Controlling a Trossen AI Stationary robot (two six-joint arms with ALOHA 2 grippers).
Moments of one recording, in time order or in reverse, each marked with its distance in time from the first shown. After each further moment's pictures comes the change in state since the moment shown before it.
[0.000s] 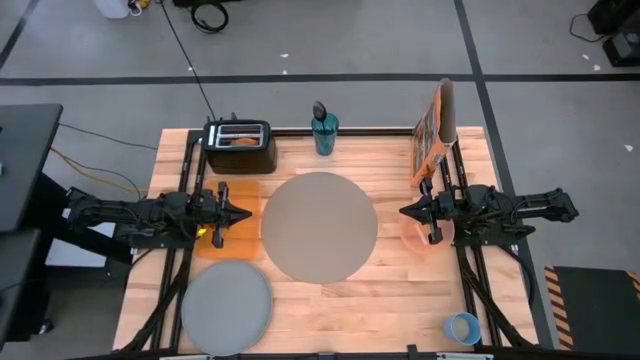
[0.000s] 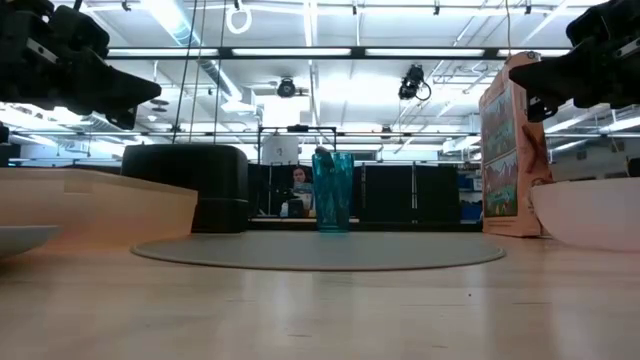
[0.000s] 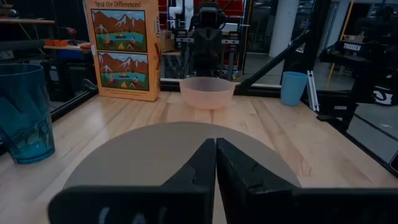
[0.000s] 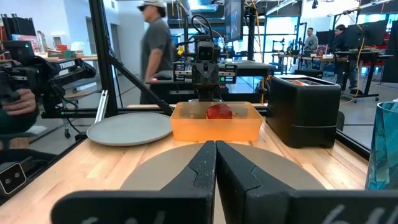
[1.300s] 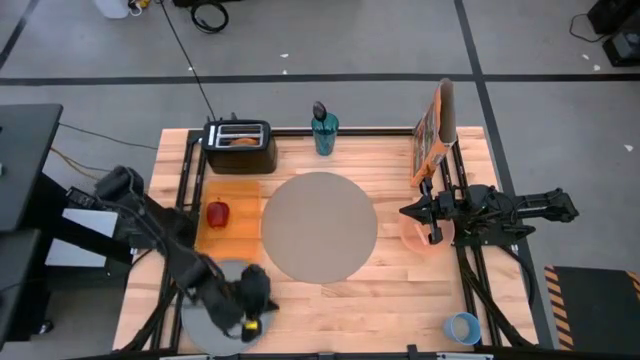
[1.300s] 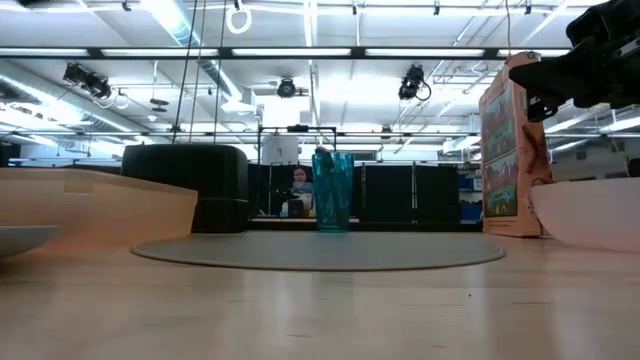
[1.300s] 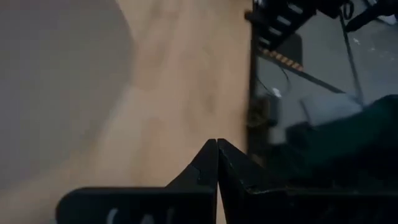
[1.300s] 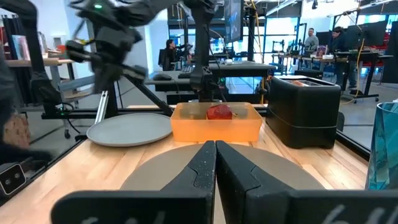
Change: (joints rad) left arm -0.751 1.434 1.100 -0.411 -0.301 -0.948; right arm 0.000 0.000 0.000 0.003 0.000 0.000
